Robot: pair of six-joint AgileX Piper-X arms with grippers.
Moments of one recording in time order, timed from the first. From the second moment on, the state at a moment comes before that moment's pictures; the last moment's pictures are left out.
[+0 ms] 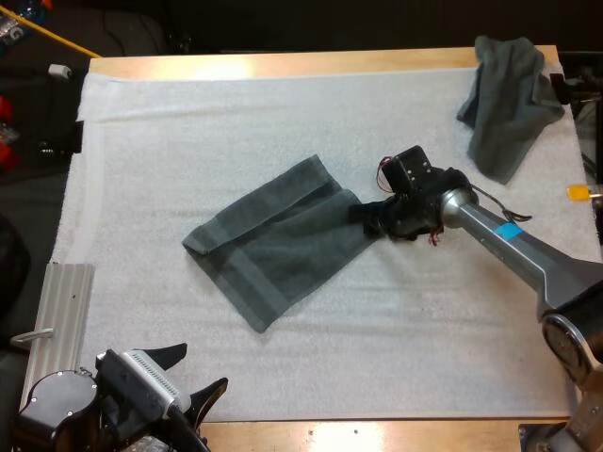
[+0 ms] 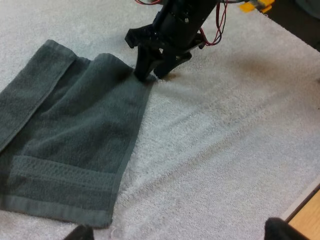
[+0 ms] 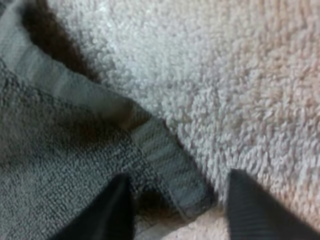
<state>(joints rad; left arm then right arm) -0.32 0.26 -0.86 1.36 0.39 -1.71 0.49 1.90 -1.23 0.65 -0.19 -1.26</state>
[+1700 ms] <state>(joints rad) -0.72 1.09 -0.80 1.04 0.20 -1.42 0.60 1.47 -0.91 0.96 0.06 -1.35</state>
